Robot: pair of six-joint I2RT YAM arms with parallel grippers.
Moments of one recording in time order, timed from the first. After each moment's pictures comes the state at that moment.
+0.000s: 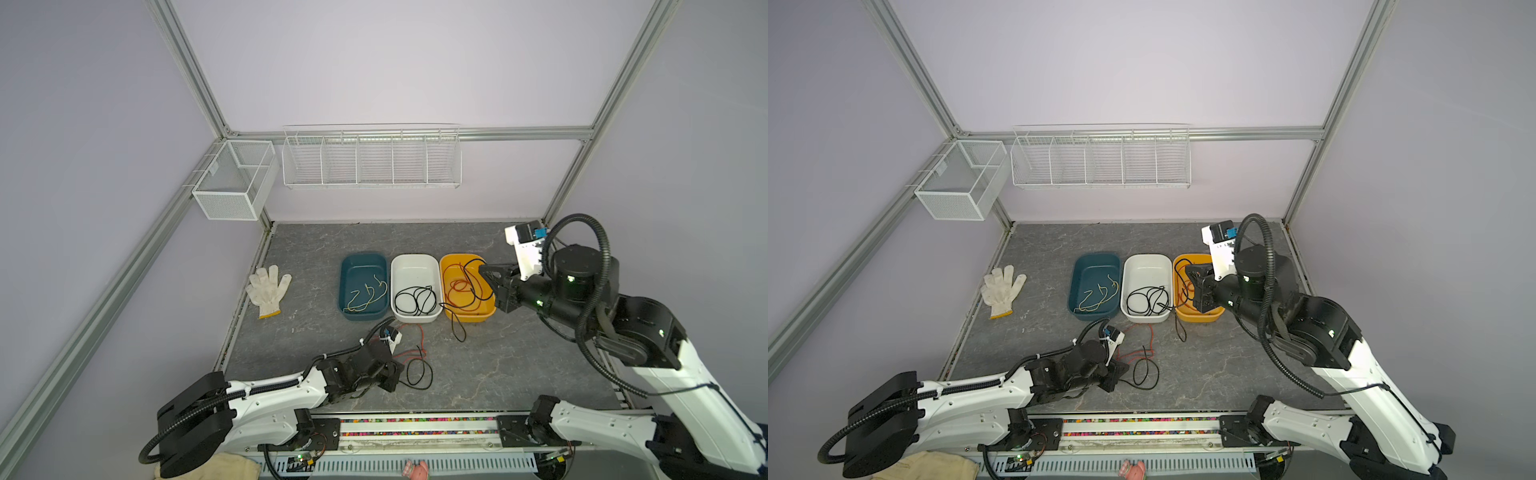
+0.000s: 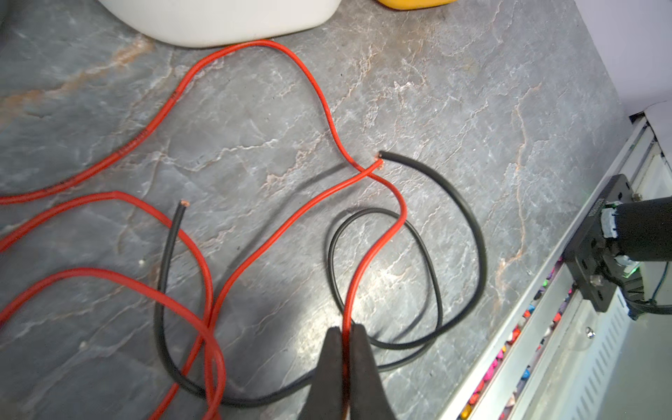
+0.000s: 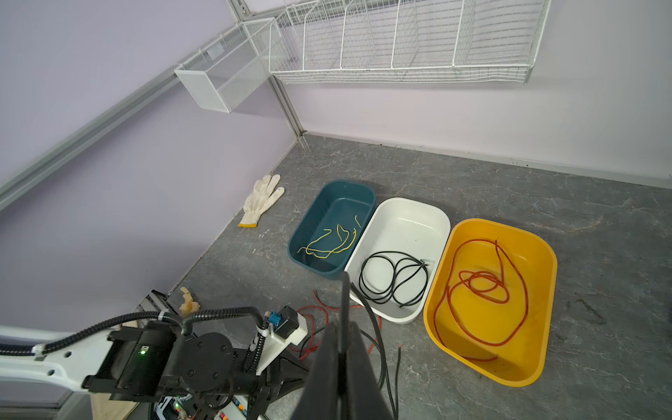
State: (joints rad) left arm -1.12 1.10 0.37 -0.04 -0.01 -0.63; right arm 0.86 1.03 1.57 -0.94 0.15 0.38
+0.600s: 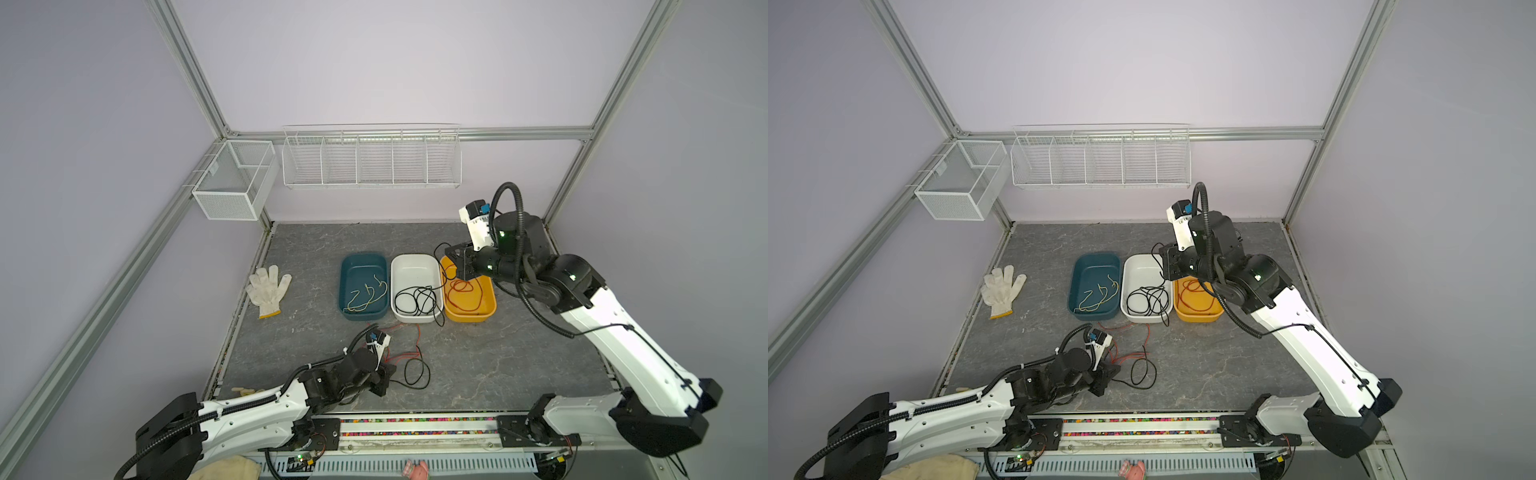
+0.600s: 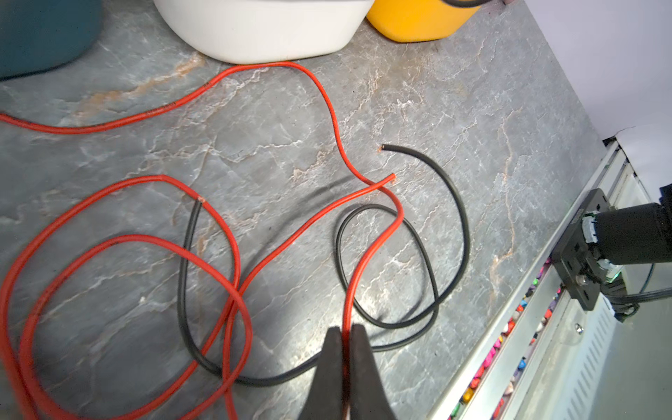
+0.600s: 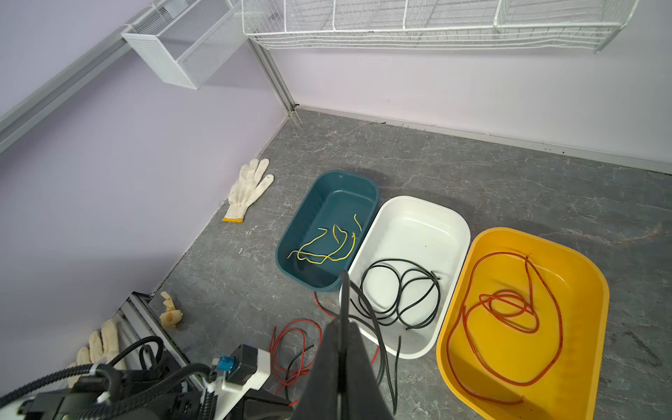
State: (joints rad) left arm -1.12 0.91 0.27 -0.05 -0.05 -0.65; right arm 0.71 1.34 1.64 -0.83 -0.03 0.34
